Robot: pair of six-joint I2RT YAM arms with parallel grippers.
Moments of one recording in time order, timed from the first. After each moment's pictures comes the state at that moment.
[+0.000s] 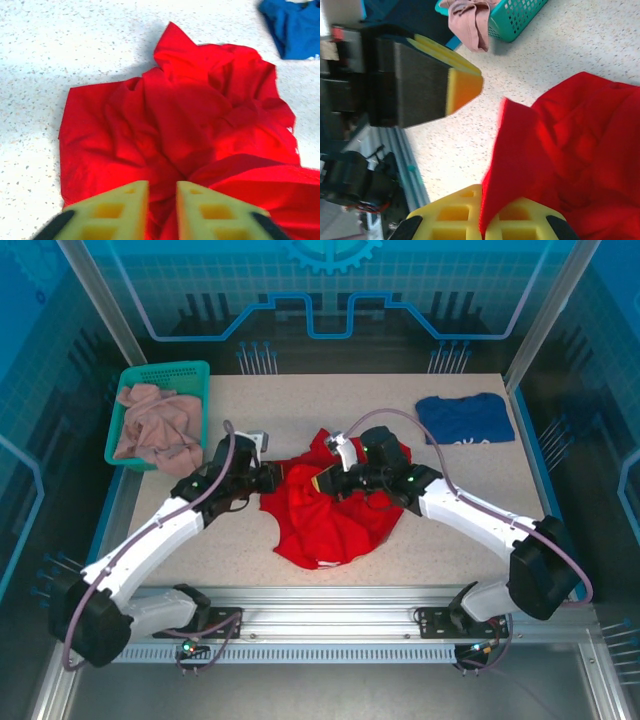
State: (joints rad) left arm -0.45 1.17 0.92 -0.47 0.01 -0.48; right arm 0.67 1.42 1.01 -0.13 -0.53 0.35
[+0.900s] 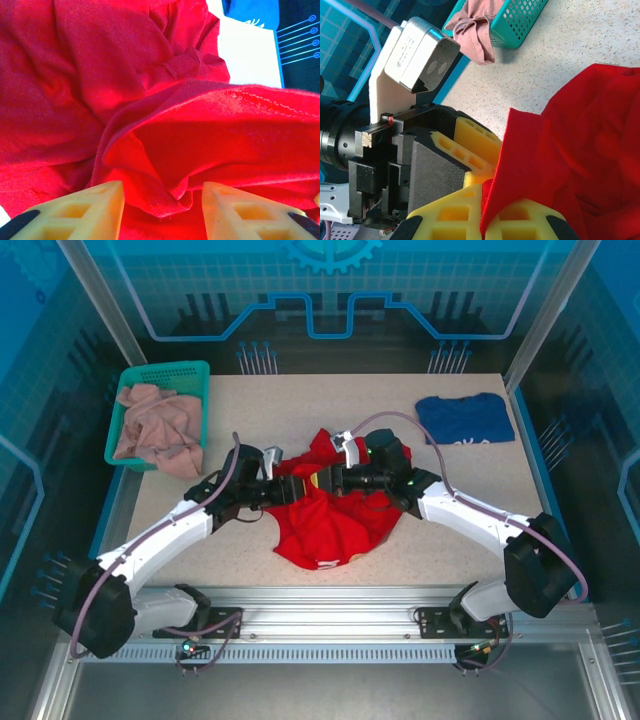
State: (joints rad) left arm -0.47 1.21 0.79 -0.30 0.35 -0.69; right arm 0.65 1.43 0.95 0.01 -0.56 0.55
